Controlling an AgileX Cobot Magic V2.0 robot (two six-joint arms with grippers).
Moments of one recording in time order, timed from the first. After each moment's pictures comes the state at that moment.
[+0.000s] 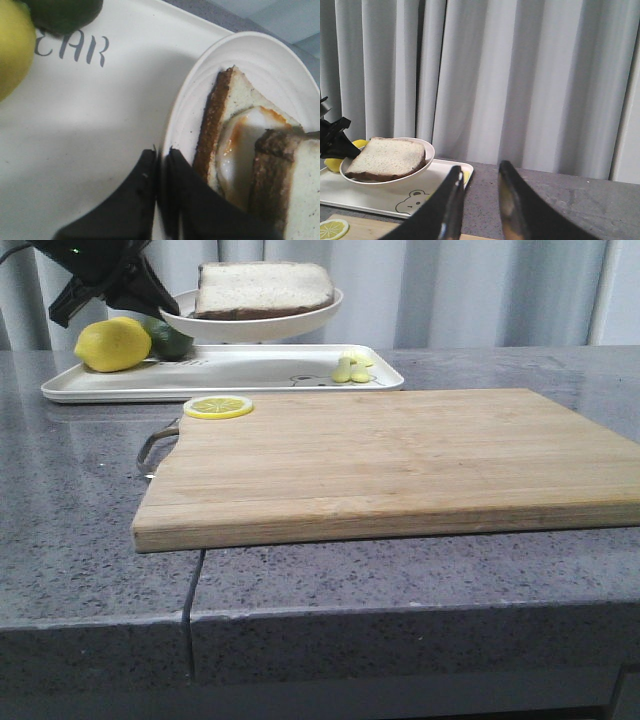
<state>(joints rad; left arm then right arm) -0.05 2.17 -1.98 -0.79 0.80 0.13 0.56 0.47 -0.49 1.37 -0.35 -1.43</state>
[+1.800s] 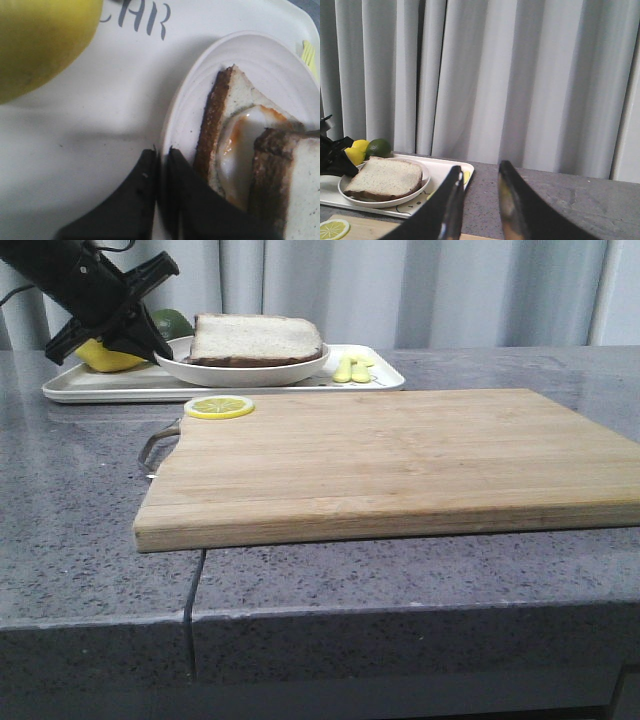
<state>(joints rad) -0.05 2.23 -1.98 -0.69 0.80 0.05 0.56 0.47 -0.49 1.38 -0.35 -1.43</state>
